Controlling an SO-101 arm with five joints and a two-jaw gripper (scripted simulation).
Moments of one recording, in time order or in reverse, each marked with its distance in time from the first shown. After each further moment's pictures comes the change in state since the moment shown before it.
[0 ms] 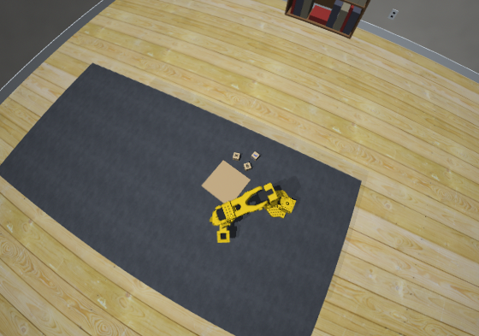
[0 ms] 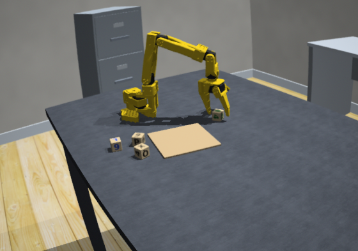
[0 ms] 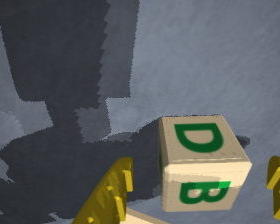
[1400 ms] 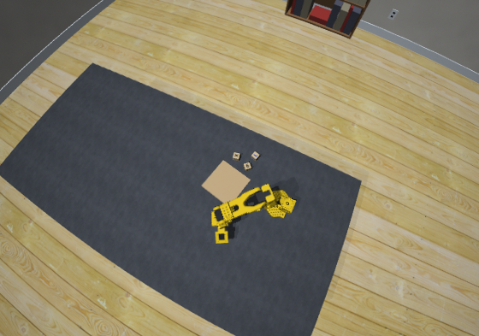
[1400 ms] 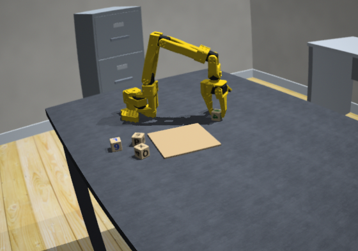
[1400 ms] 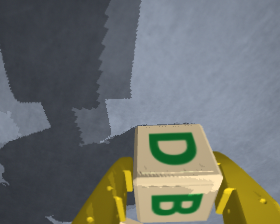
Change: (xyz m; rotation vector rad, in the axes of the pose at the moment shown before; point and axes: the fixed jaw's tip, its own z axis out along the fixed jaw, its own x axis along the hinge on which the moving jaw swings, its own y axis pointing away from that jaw) arm -0.002 -0.006 0.003 0.001 0.000 -0.011
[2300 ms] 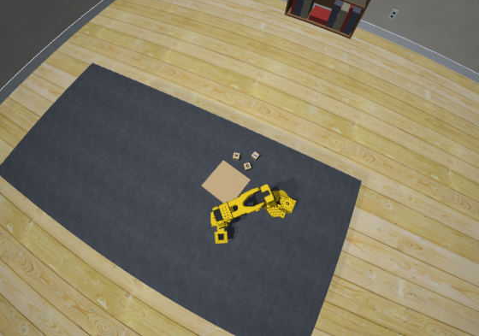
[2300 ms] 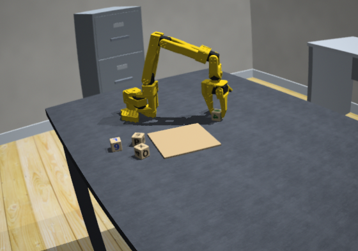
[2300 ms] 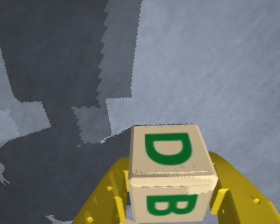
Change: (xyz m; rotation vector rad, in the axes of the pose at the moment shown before) arm 0.000 -0.002 0.000 -0.003 0.001 -0.001
